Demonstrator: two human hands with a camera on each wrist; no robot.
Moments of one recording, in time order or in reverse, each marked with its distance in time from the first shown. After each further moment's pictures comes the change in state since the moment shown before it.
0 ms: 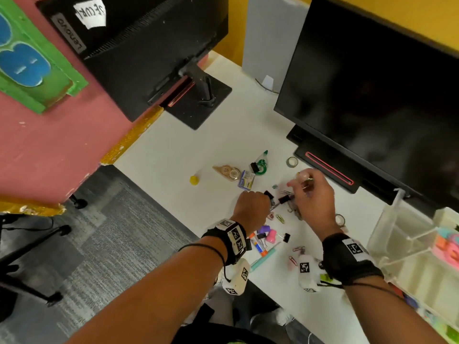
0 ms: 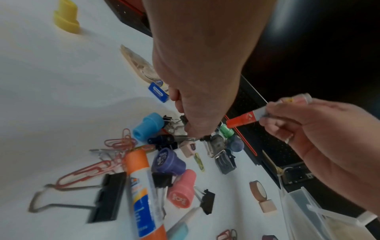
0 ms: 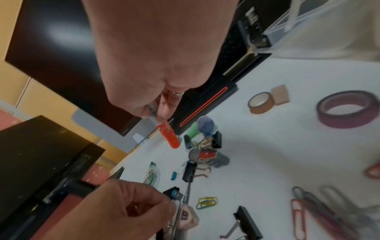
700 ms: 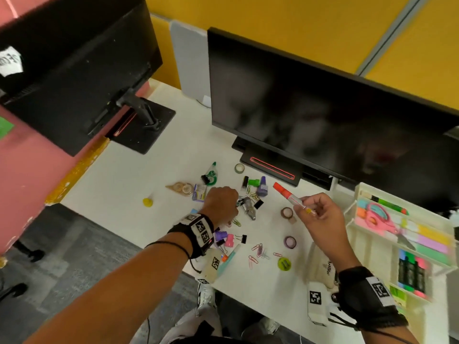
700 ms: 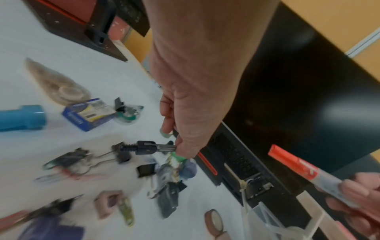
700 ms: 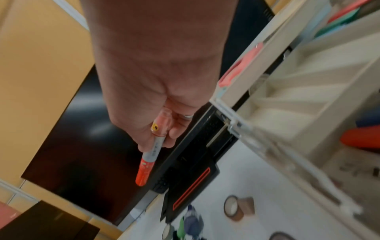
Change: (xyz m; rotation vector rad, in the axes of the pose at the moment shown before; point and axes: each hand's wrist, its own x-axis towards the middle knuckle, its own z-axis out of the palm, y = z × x) left_hand 0.035 0.043 -0.056 0.102 -0.049 0.061; right_hand -0.072 0.029 -0.143 0.198 0.152 0.228
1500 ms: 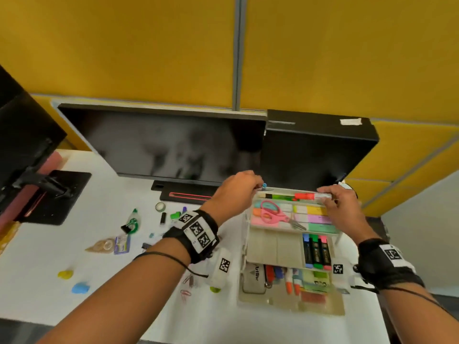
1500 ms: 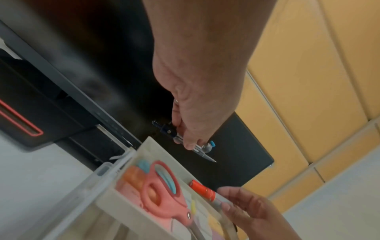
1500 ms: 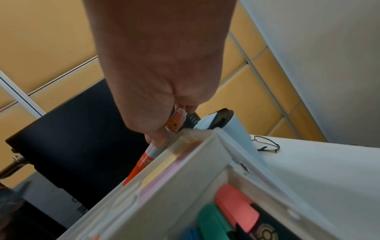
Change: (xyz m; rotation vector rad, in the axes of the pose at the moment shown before) left_hand 0.050 0.269 -0.150 -0.263 0.316 0.518; right_hand 0.053 0.125 -0.297 -0.451 0.240 0.012
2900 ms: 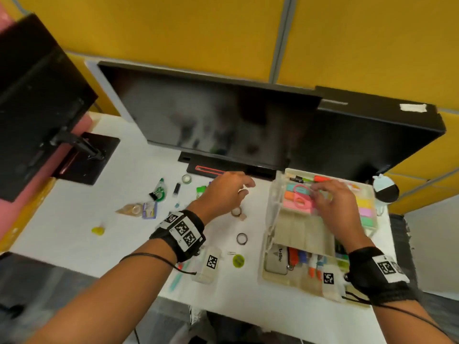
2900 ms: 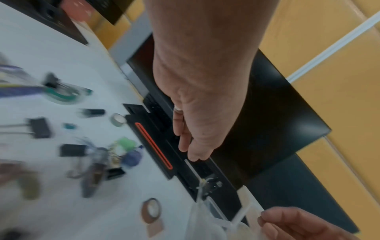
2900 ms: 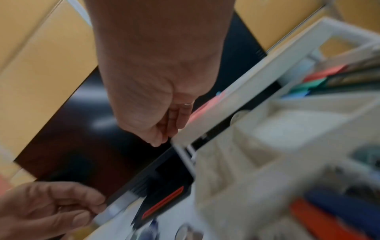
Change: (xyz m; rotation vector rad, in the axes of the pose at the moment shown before) left_hand -0.092 -0.088 0.012 -0.099 -0.020 -0.166; right_hand -0.050 -0.099 0.063 0.038 0.001 -0.213
